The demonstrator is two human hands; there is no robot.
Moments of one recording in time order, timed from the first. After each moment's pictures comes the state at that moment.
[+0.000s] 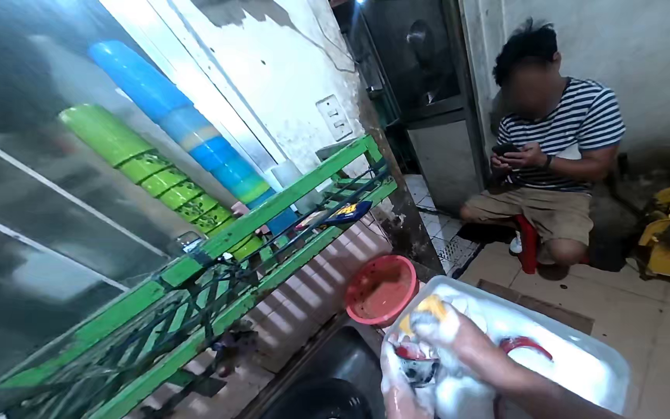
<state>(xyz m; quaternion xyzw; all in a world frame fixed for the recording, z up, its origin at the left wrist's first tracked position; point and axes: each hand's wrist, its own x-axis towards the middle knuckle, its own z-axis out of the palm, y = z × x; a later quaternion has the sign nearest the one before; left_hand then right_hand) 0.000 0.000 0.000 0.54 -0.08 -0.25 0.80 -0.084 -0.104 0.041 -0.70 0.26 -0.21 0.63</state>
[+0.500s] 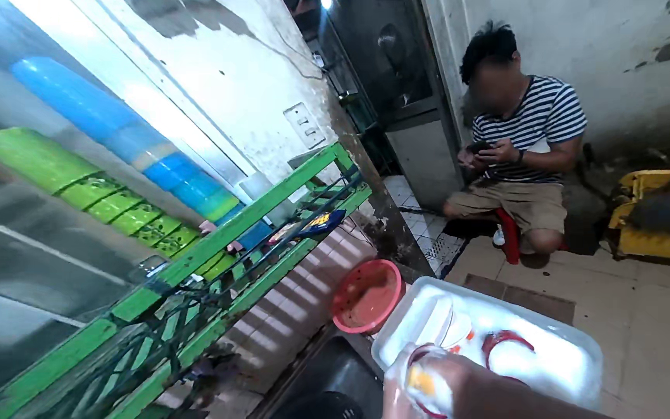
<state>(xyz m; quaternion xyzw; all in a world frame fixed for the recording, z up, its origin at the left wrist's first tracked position) 0.012 0.004 -0.017 0.59 -0.17 -0.38 0.70 -0.112 -0.085 0.006 -0.88 0.12 -0.11 0.44</state>
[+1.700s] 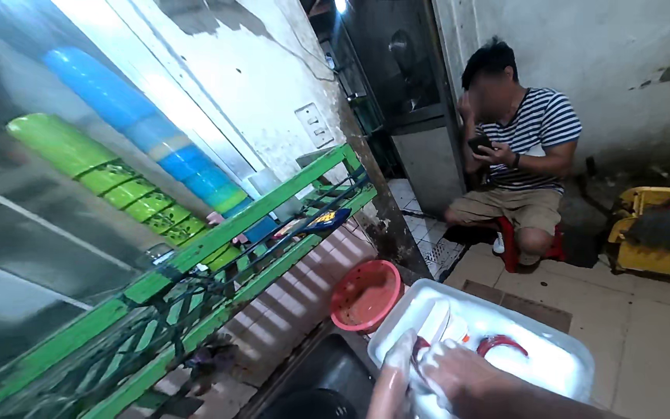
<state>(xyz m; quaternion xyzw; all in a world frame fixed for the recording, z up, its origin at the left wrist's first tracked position) 0.014 -0.011 0.018 0.72 -0.31 -0.35 0.51 -0.118 -0.095 0.000 -0.96 0.07 -0.08 0.27</state>
